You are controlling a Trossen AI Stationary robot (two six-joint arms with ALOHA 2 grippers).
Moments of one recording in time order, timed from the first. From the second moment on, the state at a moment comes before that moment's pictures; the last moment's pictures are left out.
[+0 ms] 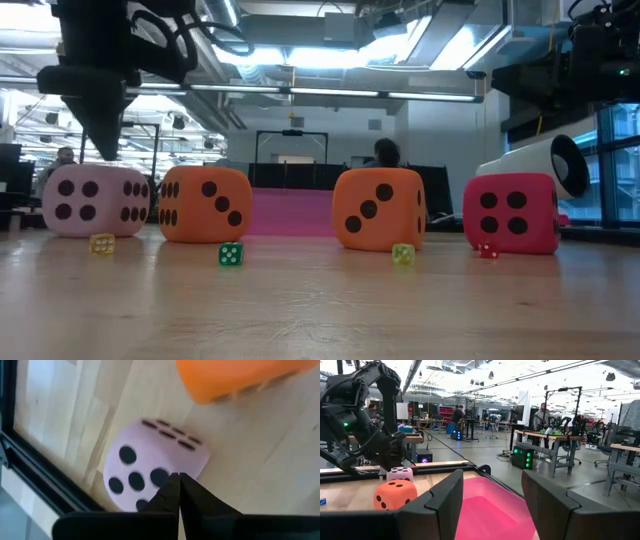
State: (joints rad) left arm -0.29 1.47 1.04 -1.27 -0.34 -0.80; right arm -0.04 0.01 0.02 0.18 0.34 -0.11
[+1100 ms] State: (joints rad) left arm 0.05 1.46 1.04 -1.33 -0.14 -0.15; right arm -0.04 0.01 0.02 0.18 0.34 -0.11
